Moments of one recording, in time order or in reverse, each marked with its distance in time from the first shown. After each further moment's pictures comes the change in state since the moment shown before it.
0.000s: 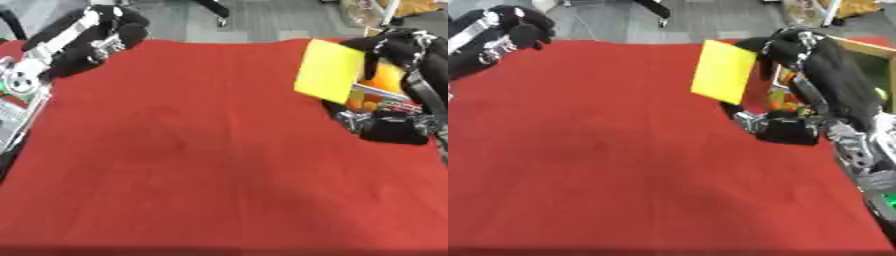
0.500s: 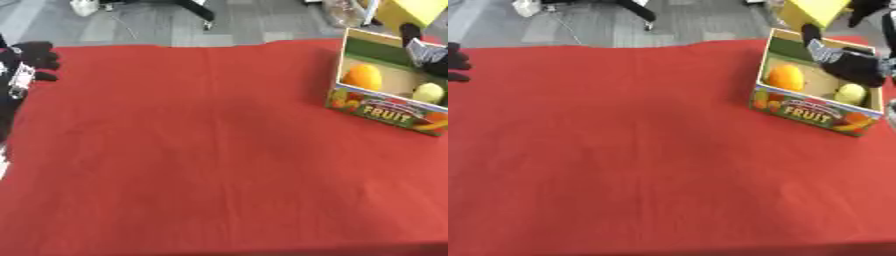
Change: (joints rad) left arm 0.201 -0.118 0.099 -0.003 0.095 -0.098 0.253; right arm -0.052 -0.124 -0.165 0.289 -0.280 0.106 -0.163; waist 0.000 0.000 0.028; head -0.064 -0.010
